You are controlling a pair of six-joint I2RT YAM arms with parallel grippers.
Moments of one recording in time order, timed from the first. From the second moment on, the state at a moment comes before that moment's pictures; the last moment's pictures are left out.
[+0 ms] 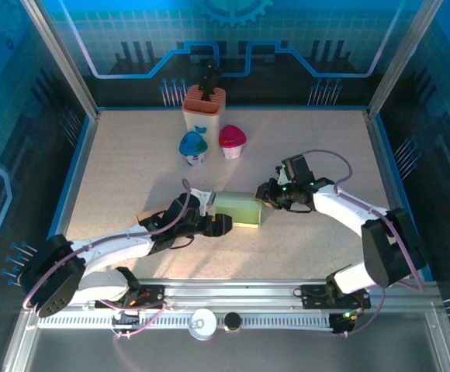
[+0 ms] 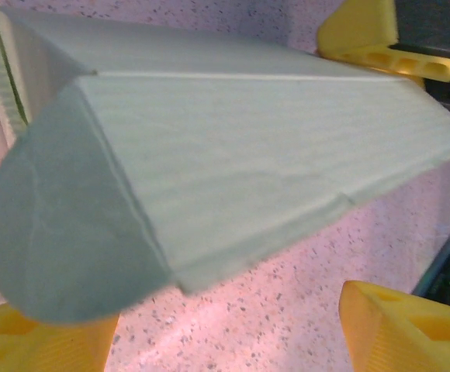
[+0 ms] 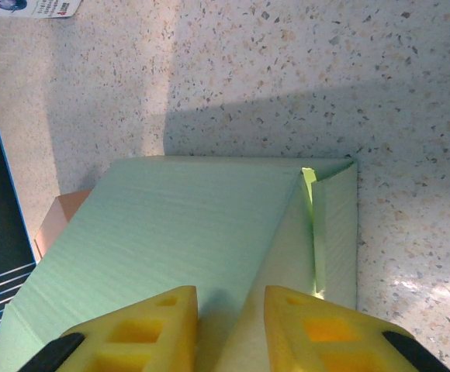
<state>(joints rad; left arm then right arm) -0.75 1.21 0.49 0.08 0.20 -0.70 0.40 1.46 0.83 -0.32 -0.45 0.84</state>
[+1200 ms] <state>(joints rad) -0.53 1.38 0.89 -0.37 0.24 -0.79 0.40 1.45 0.83 -0.35 -0.42 0.81</state>
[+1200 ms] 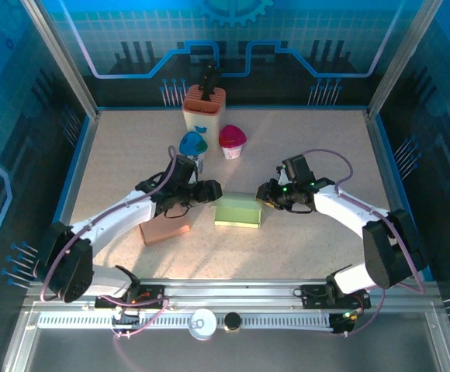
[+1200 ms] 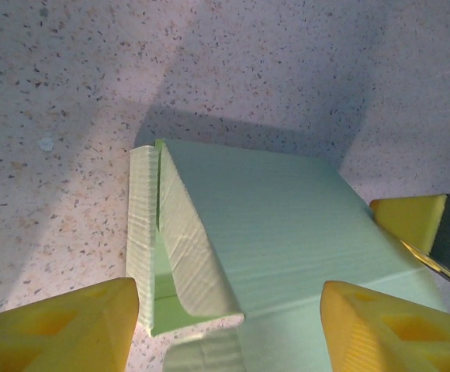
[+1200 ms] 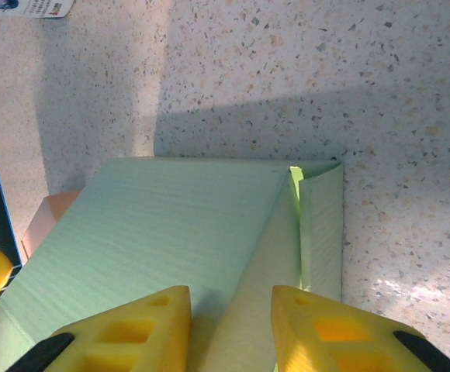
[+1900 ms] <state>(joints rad) -0.53 1.48 0.80 -0.21 0.26 -0.77 0.40 1.44 0.83 -0.35 -0.42 0.78</state>
